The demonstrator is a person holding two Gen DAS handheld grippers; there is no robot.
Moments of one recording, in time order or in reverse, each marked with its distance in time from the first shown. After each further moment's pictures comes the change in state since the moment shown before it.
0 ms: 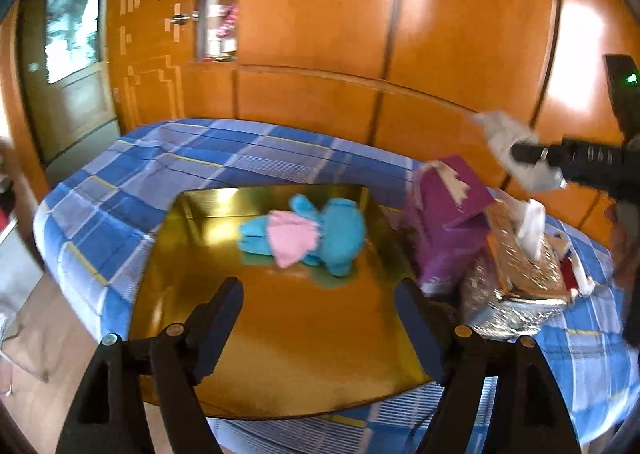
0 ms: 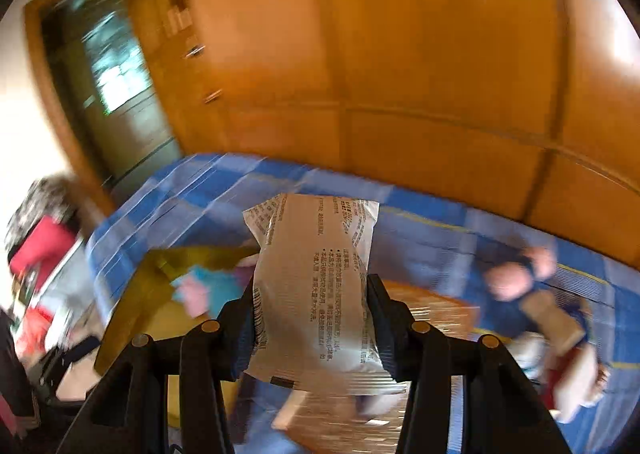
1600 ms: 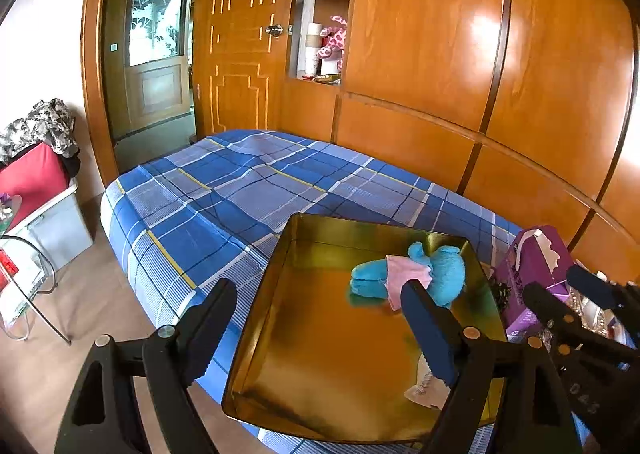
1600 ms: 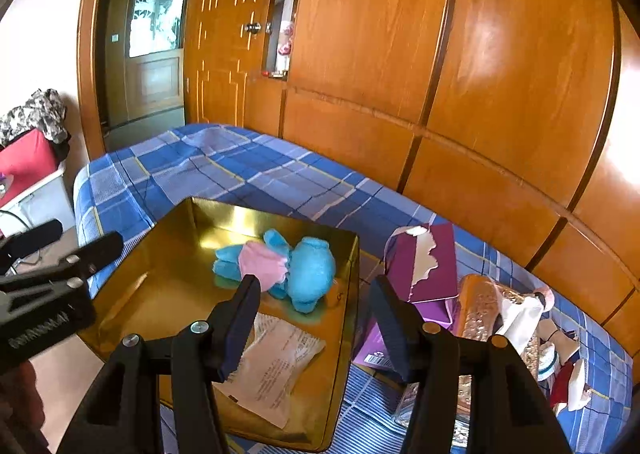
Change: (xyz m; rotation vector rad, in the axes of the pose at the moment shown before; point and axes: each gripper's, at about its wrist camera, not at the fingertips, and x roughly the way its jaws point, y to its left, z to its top) left arm -0.013 0.080 0.008 -0.167 -0.093 0.213; right arm 0.021 0.157 -0.061 -0.267 -0.096 -0.181
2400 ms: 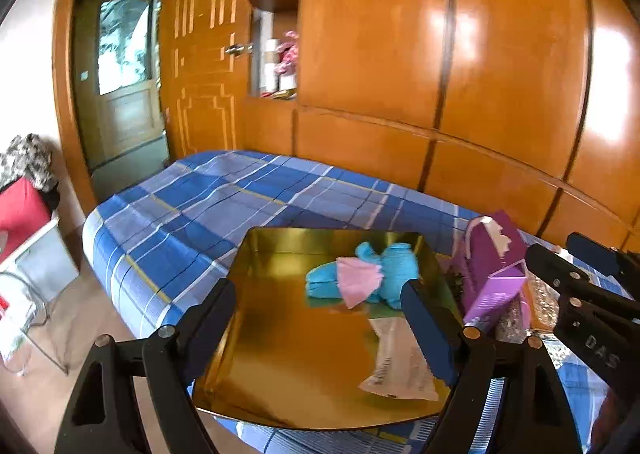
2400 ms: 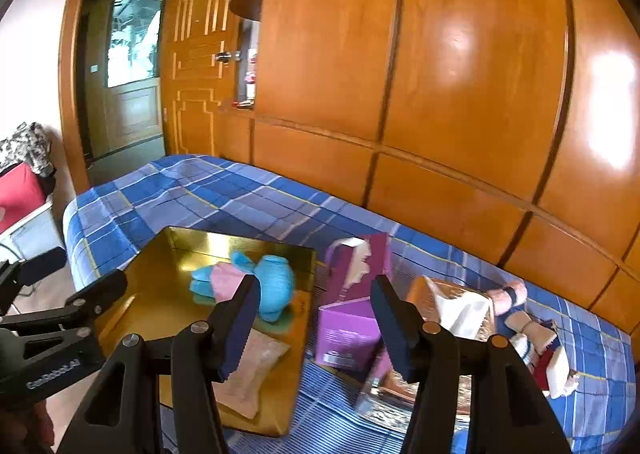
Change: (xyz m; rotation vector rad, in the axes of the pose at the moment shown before) left arm -0.032 -0.044 -0.004 0.124 -0.049 -0.084; right arm -0.040 -0.045 -0.006 0.089 -0.069 -0.065
